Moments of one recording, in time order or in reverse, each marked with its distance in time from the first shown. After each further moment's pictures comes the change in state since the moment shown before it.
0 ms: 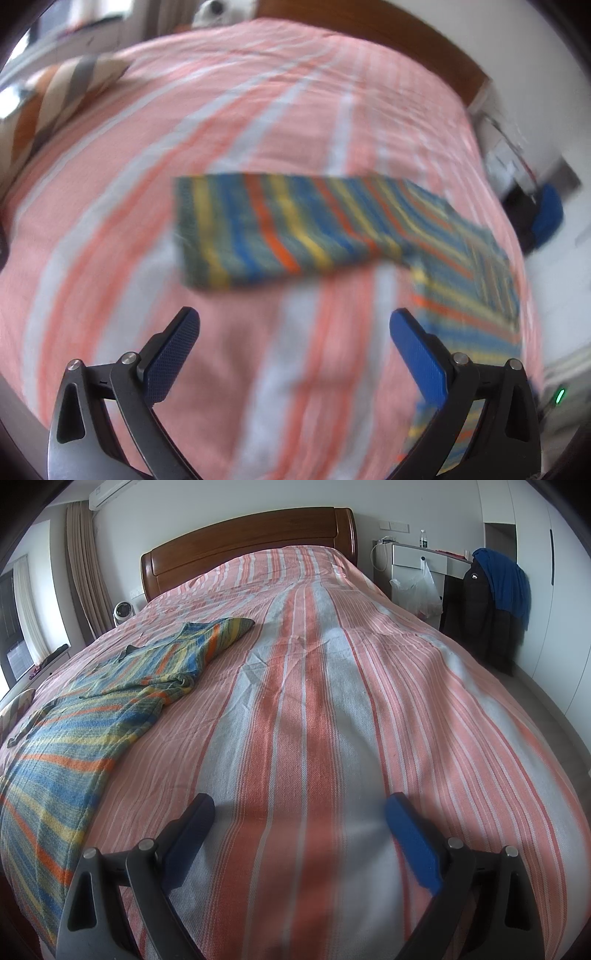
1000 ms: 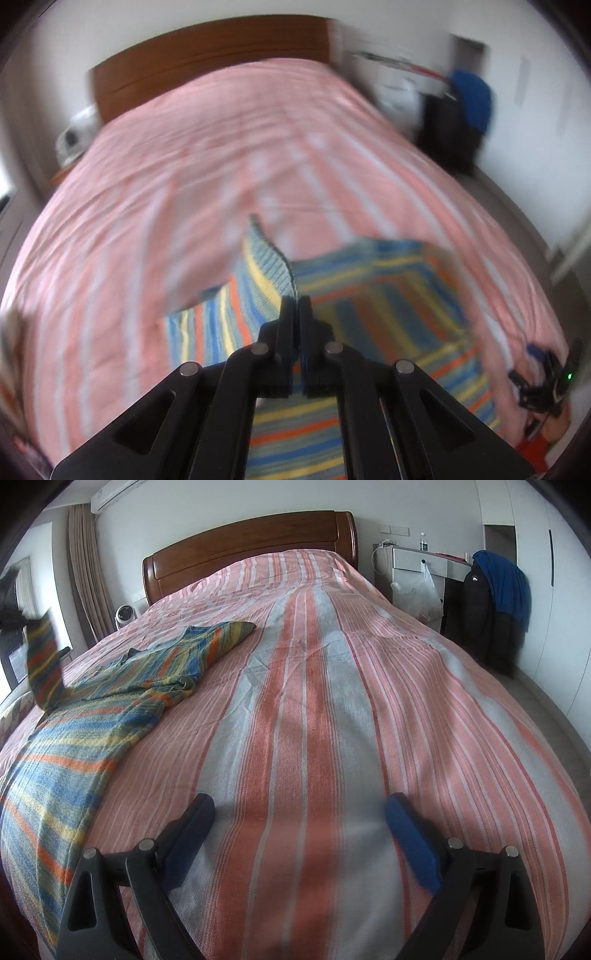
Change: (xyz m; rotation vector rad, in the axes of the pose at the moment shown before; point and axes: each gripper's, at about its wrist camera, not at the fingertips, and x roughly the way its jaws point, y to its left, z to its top) left arm 0.018 -0.381 0.015 0.700 -0.100 -0.067; right arm -0.002 0.001 -0.002 0.000 -0.016 0.002
